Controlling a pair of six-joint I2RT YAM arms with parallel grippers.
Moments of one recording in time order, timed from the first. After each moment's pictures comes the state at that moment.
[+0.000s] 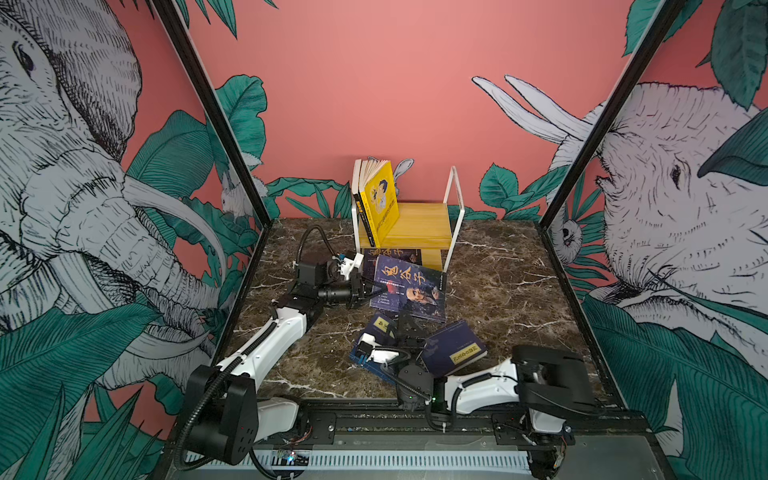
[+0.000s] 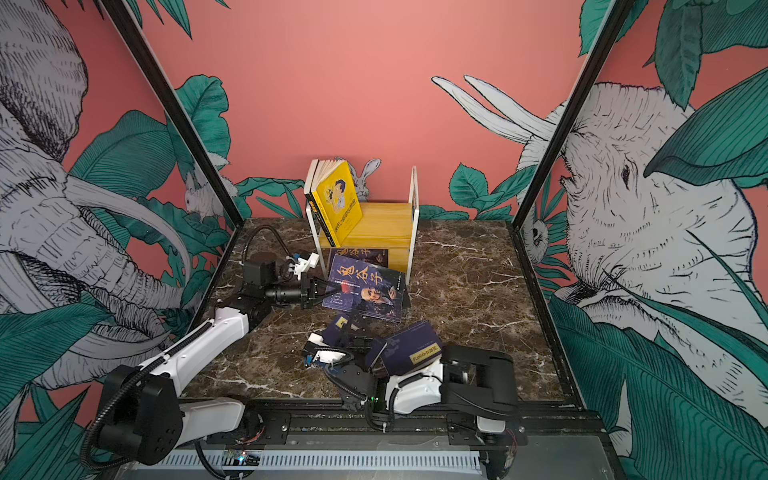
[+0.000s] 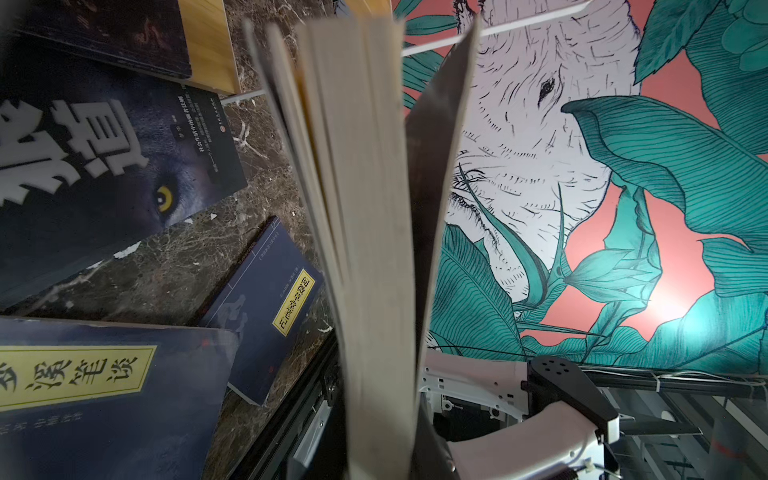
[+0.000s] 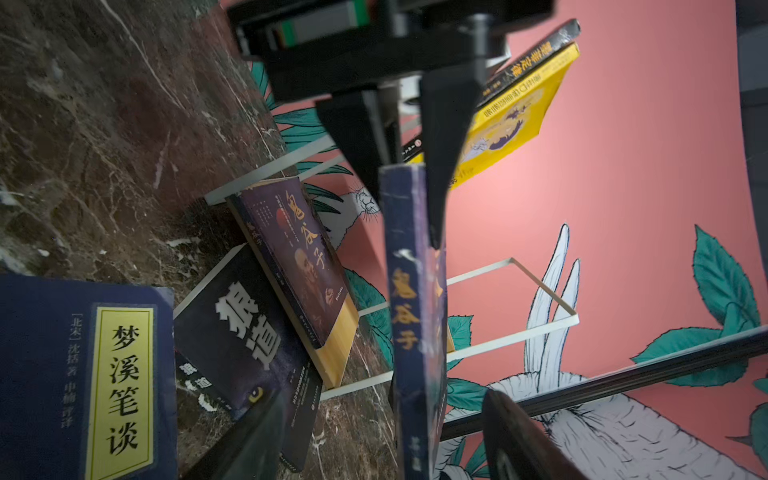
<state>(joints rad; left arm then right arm) -0.29 1.25 0.78 0.01 1.08 -0.94 1.47 1.81 0.78 1.09 1.28 -1.23</state>
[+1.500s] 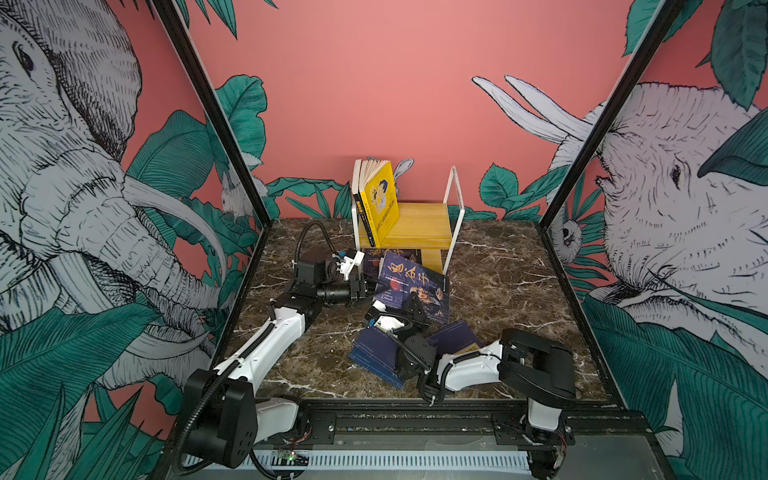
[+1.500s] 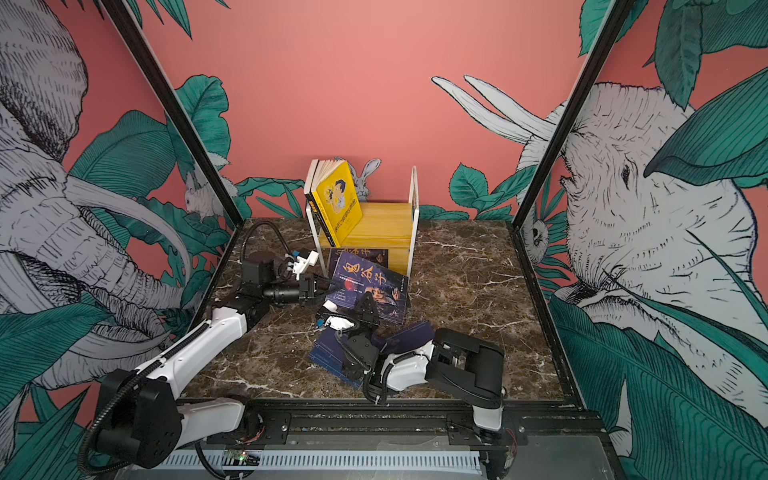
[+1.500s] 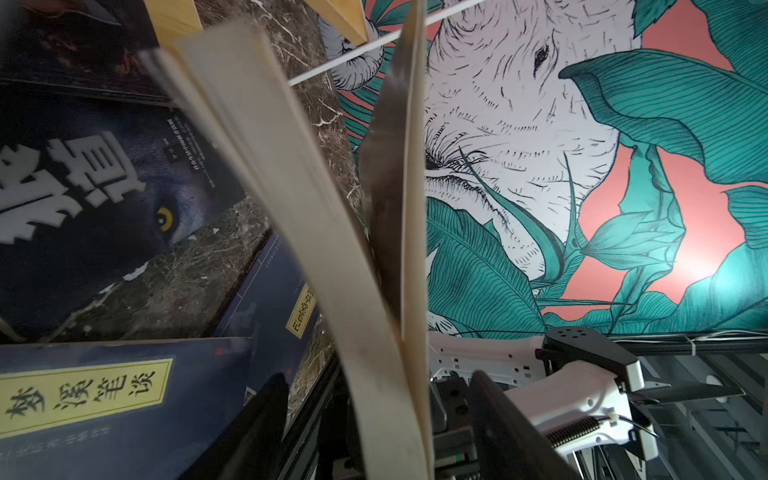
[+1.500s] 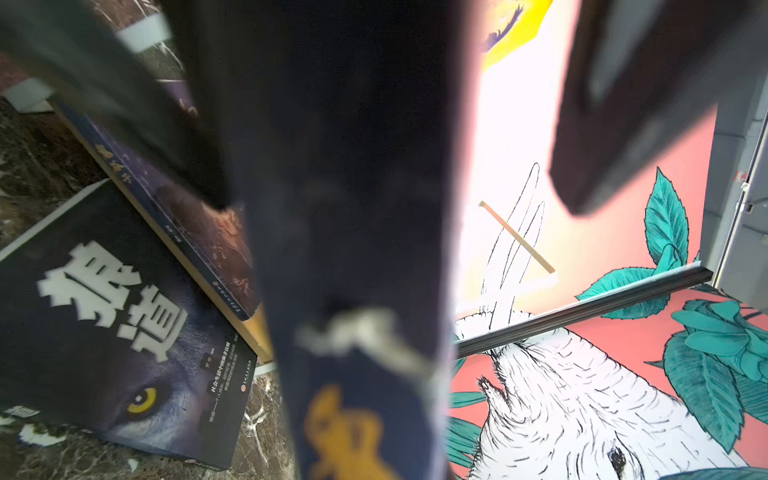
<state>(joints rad) -0.26 1.22 0.81 -0.09 1.08 -0.73 1.29 1.83 0.83 1.22 1.36 -1.39</state>
